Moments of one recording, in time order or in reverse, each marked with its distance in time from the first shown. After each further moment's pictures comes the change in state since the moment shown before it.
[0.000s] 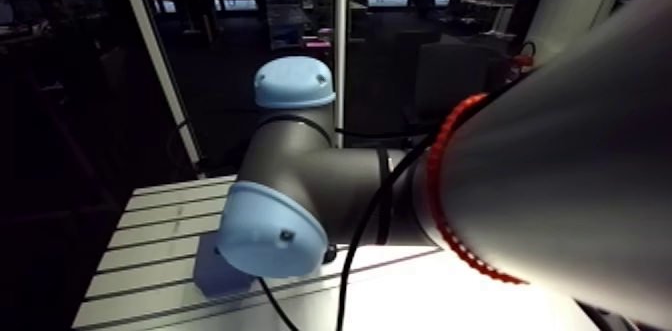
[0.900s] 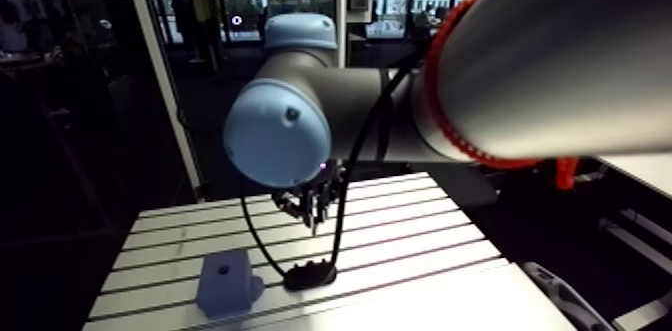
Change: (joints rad) arm 0.002 -0.100 -0.183 0.324 0.016 0.086
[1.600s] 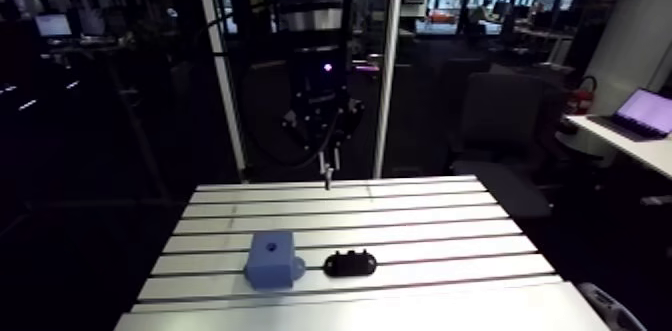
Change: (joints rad) arm 0.173 0.027 -0.361 0.545 -0.081 0.131
